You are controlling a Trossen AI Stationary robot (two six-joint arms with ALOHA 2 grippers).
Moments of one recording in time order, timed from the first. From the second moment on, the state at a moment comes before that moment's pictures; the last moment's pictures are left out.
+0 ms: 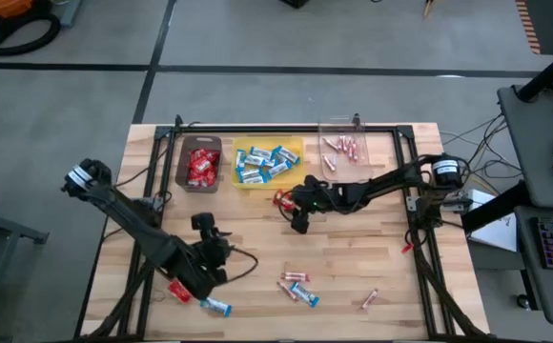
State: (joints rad) left arm -0.70 1.49 1.09 -0.90 -0.80 -0.68; right arm -0.05 1.81 0.85 0.26 0.14 0.19
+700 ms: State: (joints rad) left arm -0.62 1.29 0.69 -0.14 -0.91 -0.49; right arm -0.05 1.96 0.92 0.21 0.19 0.20
